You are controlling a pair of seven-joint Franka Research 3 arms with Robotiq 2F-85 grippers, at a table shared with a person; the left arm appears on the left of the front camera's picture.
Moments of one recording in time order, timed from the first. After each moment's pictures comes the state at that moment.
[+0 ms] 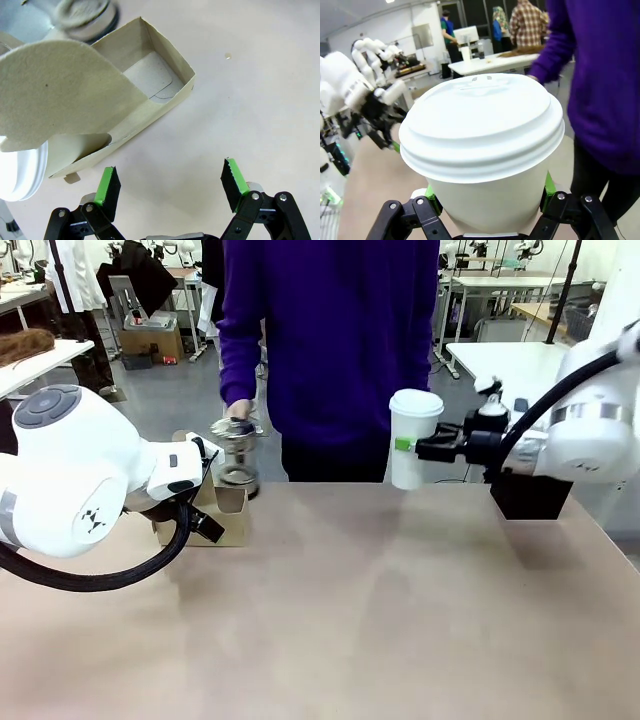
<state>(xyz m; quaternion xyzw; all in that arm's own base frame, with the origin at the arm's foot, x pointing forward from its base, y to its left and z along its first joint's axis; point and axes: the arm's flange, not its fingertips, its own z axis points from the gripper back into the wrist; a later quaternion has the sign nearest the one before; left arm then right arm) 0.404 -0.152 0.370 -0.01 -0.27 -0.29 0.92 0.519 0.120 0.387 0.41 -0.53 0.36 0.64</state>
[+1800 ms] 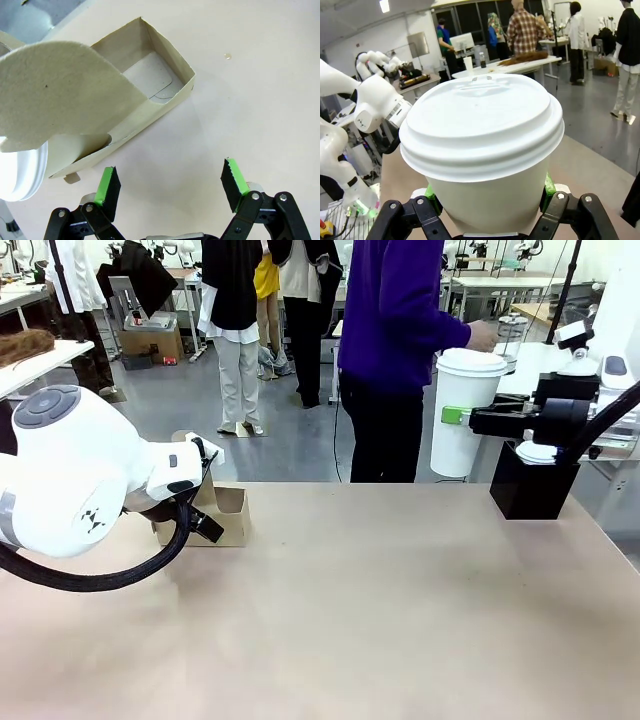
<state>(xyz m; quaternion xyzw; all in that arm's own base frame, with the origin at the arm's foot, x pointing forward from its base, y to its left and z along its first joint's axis) 0.404 -0.152 0.371 -0.01 -0.27 -0.29 0.92 0.412 0.085 0.465 0.41 -0.54 0.33 0.66</state>
